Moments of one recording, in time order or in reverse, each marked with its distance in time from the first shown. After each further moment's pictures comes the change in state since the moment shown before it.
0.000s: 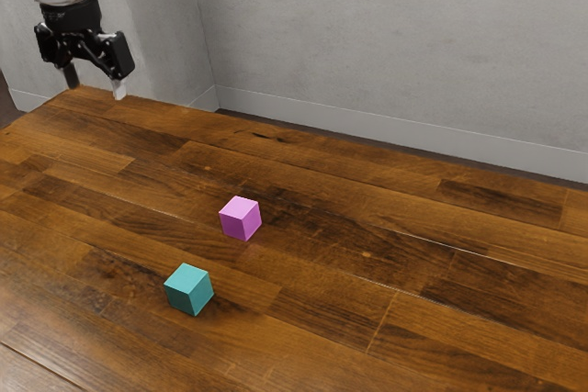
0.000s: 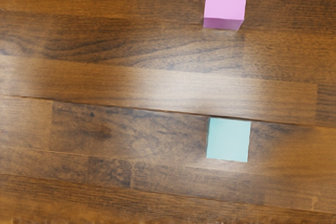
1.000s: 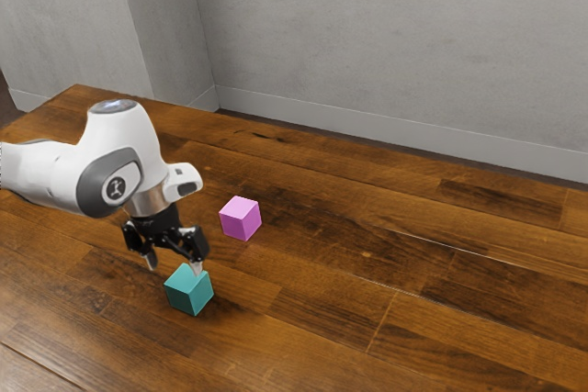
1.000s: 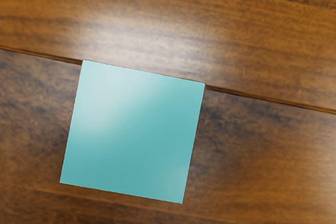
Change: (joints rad) arm -0.029 0.065 -0.064 -0.800 -0.185 0.840 -0.125
